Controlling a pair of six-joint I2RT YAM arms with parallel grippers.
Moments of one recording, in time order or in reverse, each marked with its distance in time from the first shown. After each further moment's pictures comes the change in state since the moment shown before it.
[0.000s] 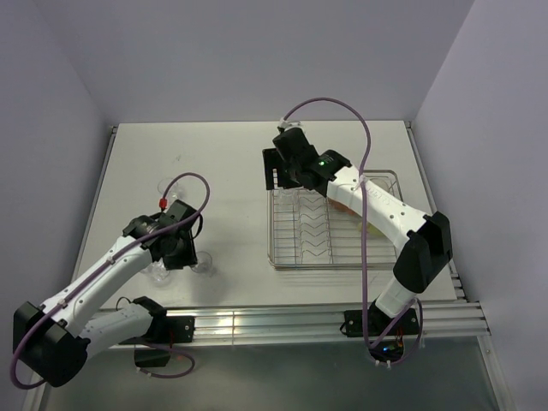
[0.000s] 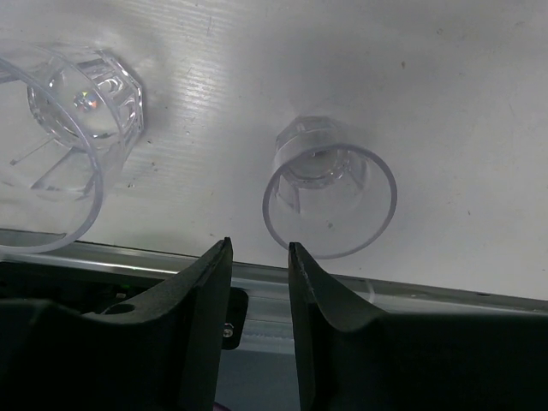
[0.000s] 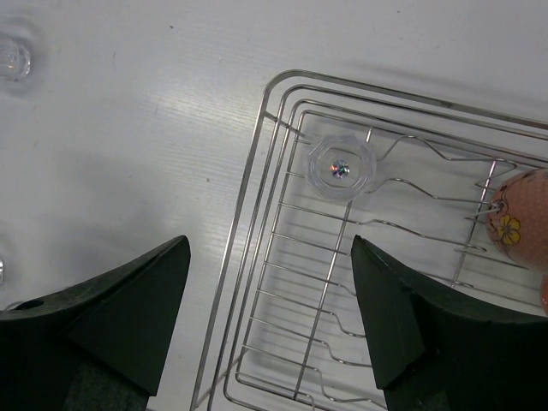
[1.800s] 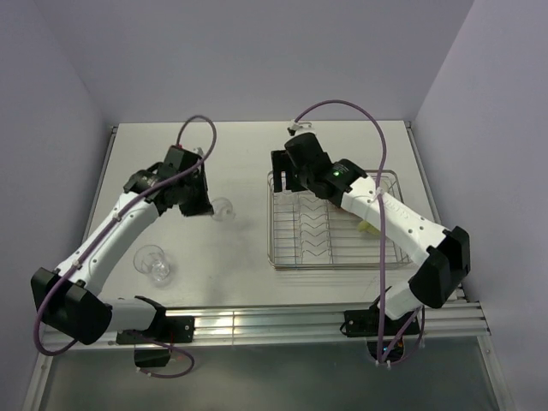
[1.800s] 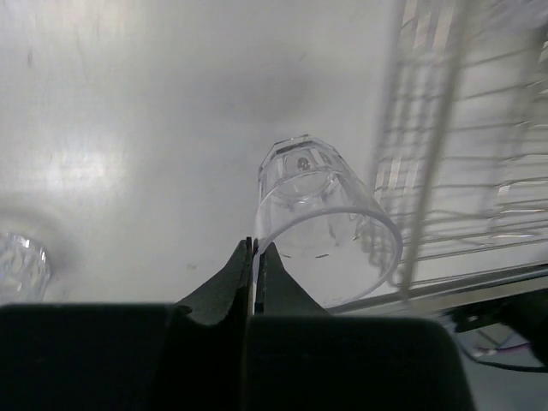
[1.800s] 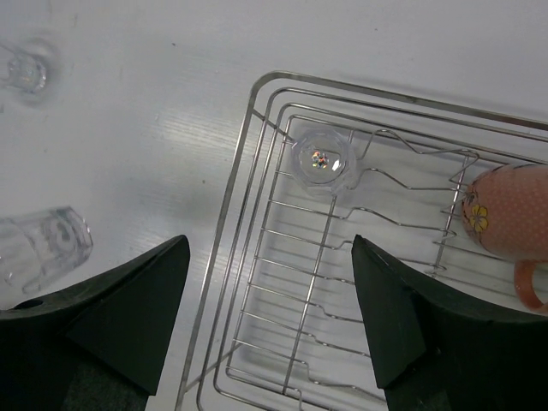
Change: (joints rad) left arm 0.109 0.285 0.394 0.142 0.223 0.181; right arm 0.002 -0.124 -0.115 0.063 0.022 -0.021
